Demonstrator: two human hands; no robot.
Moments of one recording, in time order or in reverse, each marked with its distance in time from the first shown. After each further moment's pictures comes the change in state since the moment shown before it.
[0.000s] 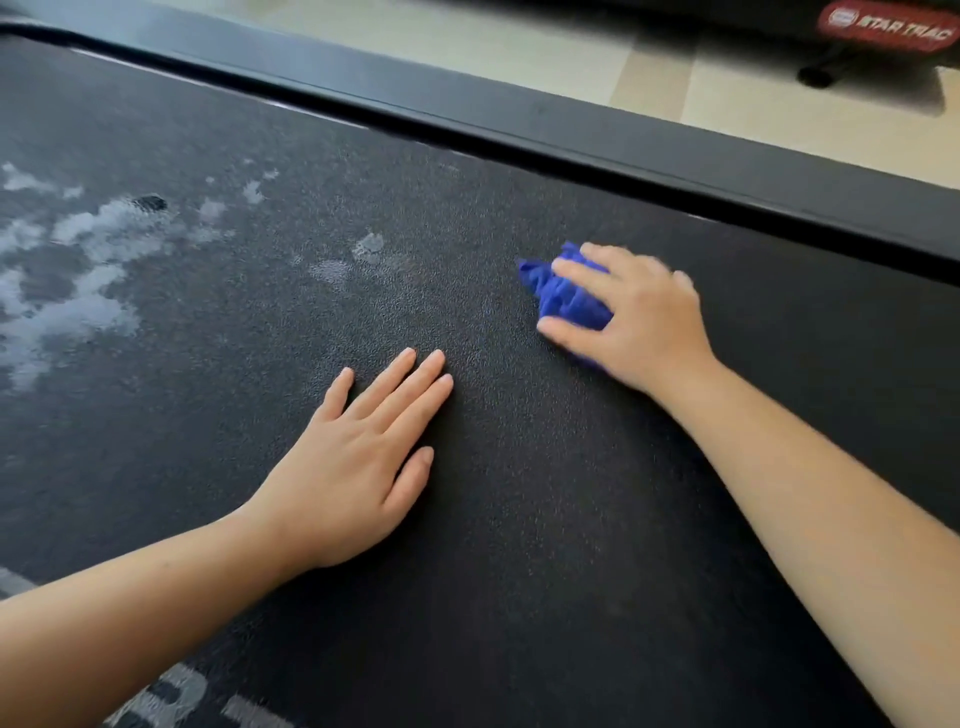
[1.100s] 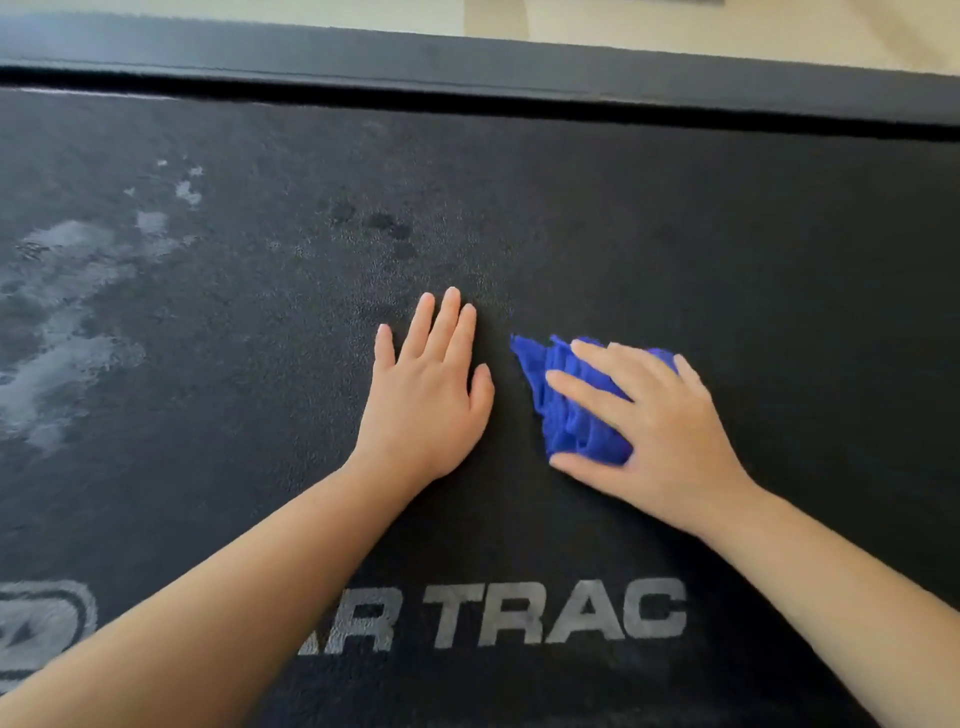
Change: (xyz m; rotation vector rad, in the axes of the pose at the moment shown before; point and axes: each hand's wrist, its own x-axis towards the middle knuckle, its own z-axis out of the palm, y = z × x) left_hand -0.001 -0.003 -0.003 -0.073 -0.059 0.045; right_hand -0.175 -0.137 -0.033 -0.078 -0.058 0.213
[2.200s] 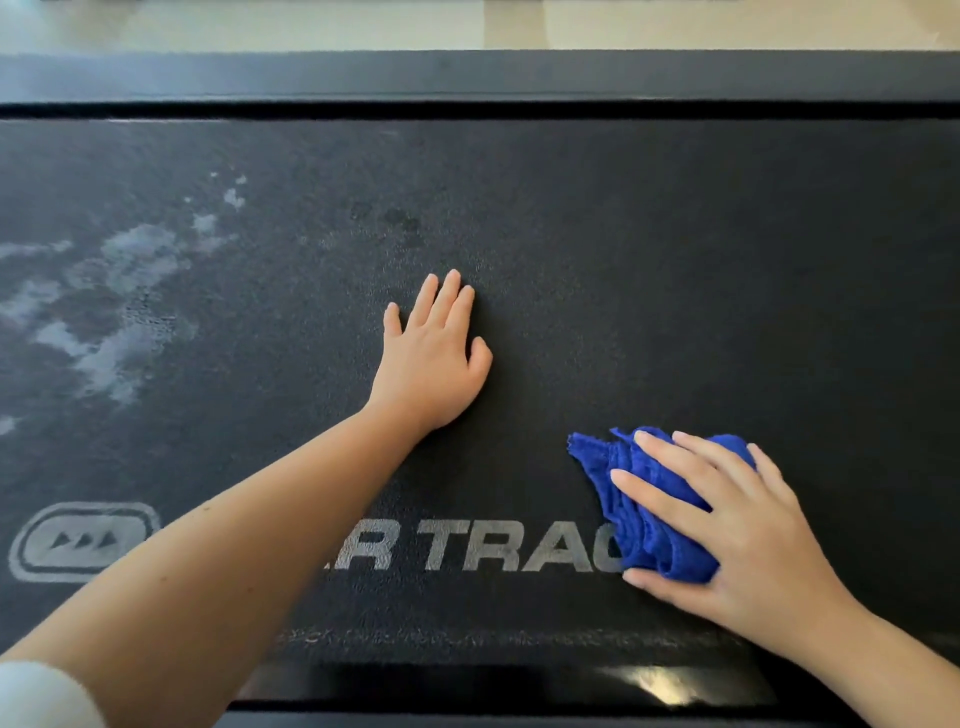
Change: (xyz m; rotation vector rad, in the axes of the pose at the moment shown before) left_hand 0.001 0.007 -0.005 0.005 -0.014 -0.038; right_hand -0.111 0.009 -0.027 0.028 -0.083 -0.074
